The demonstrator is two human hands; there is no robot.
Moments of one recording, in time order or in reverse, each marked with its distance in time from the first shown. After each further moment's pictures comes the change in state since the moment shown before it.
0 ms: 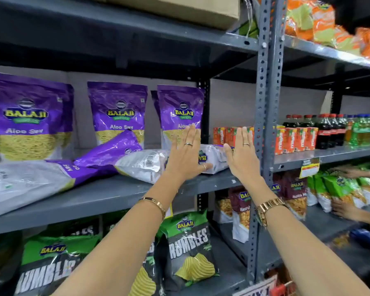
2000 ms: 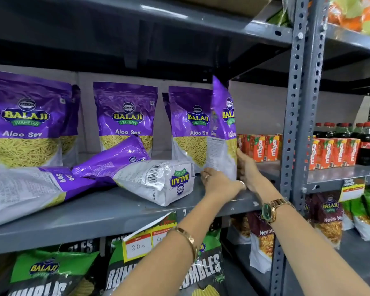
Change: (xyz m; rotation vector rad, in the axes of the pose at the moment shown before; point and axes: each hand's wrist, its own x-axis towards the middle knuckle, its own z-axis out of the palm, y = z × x) left_hand 0.024 0.049 0.051 -0.874 -0.282 -0.653; right_hand 0.067 0.017 0.072 1.050 -0.461 0.629
